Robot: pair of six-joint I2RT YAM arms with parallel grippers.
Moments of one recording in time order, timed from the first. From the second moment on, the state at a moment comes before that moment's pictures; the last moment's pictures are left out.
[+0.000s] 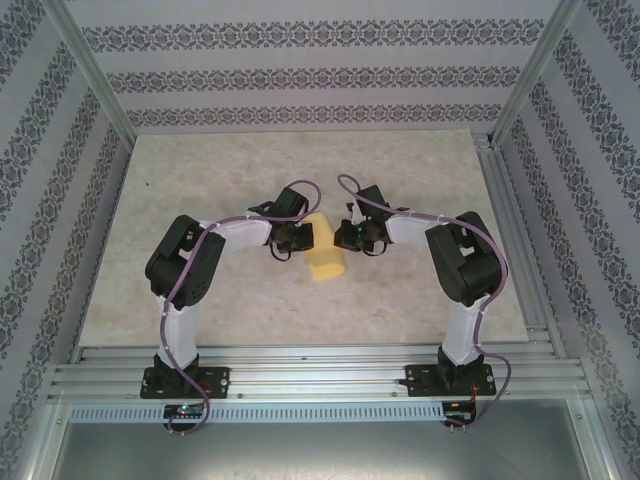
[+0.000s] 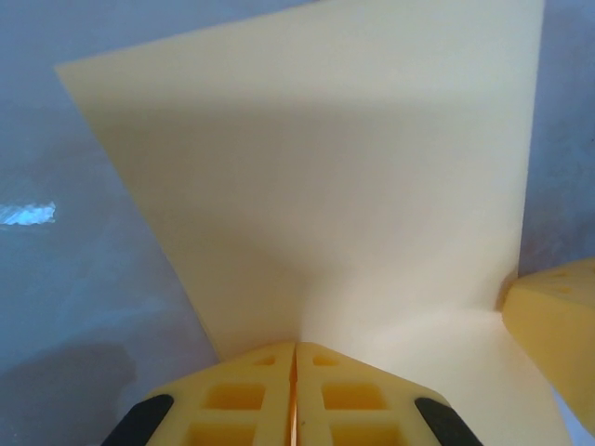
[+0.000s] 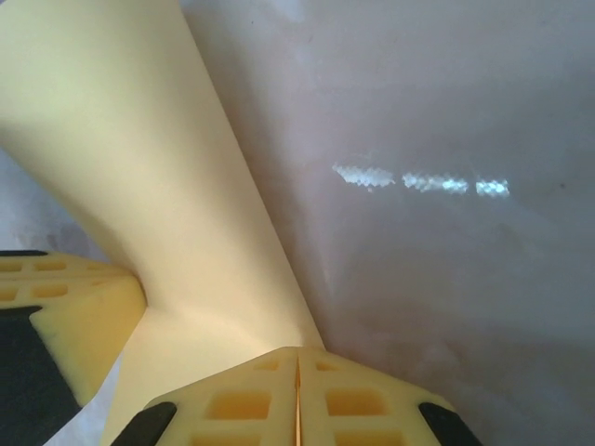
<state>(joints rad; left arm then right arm) -0.56 2.00 1.24 -0.33 0.22 -0.63 0.43 1.92 1.10 -0.23 -0.42 0.55</state>
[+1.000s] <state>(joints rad) -0.57 2.00 1.24 -0.33 0.21 -0.63 0.45 1.81 0.96 -0.29 -0.49 0.52</state>
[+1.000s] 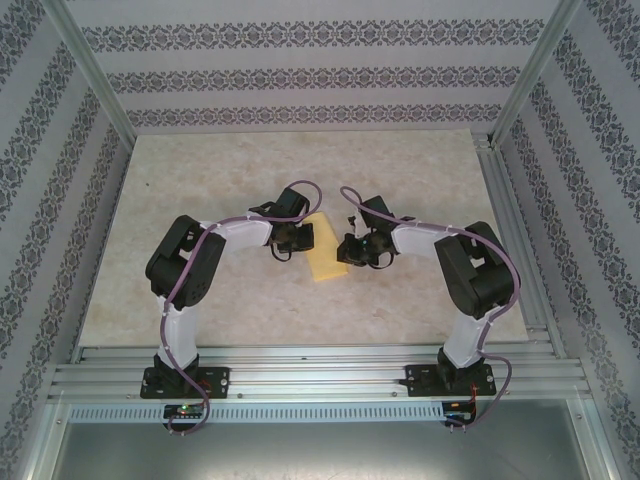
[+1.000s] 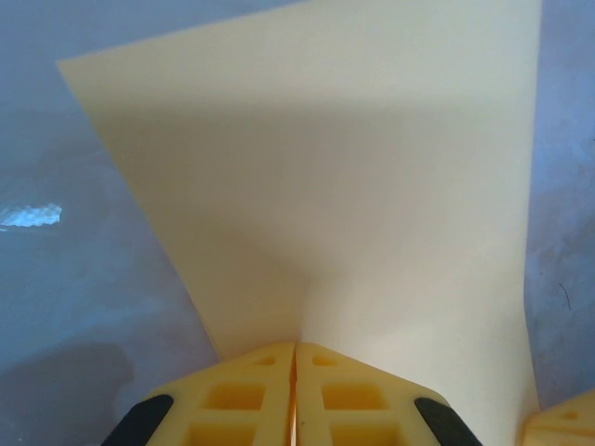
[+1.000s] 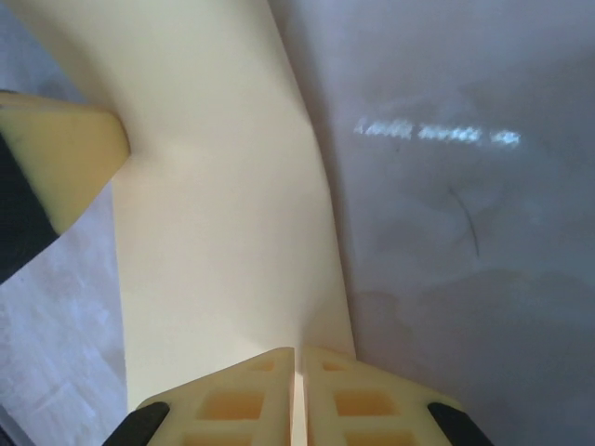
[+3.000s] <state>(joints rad) -0.57 2.00 1.24 -0.33 0.20 -0.61 0.40 2.04 1.19 -0.12 -0.51 0.63</state>
